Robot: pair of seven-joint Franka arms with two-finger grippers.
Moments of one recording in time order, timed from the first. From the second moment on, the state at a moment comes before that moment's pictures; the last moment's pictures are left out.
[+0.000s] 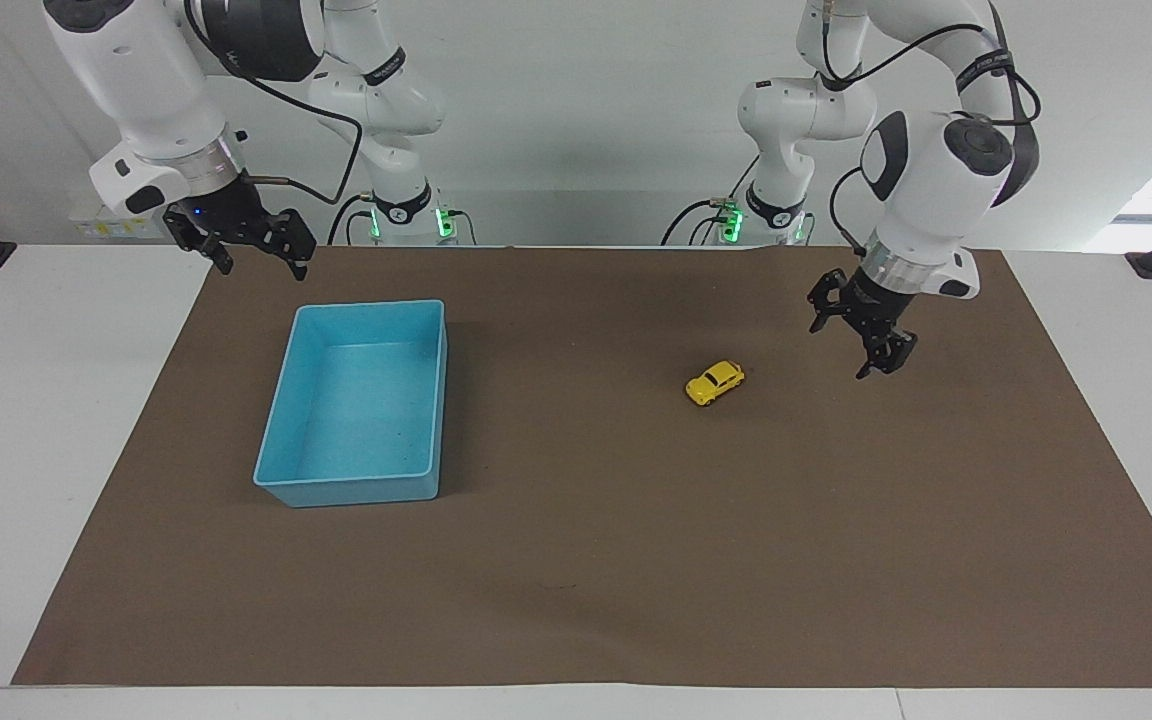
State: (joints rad) left arm -0.14 -0.03 -0.07 -2.07 -0.08 2.08 -2.20; right arm -0.12 -0.01 0.09 -1.63 -0.03 1.53 0.07
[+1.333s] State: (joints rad) left arm -0.38 0.06 -0.07 -2.38 -0.08 2.53 -2.40; right arm -0.12 -0.01 0.09 -1.63 -0.03 1.53 0.07
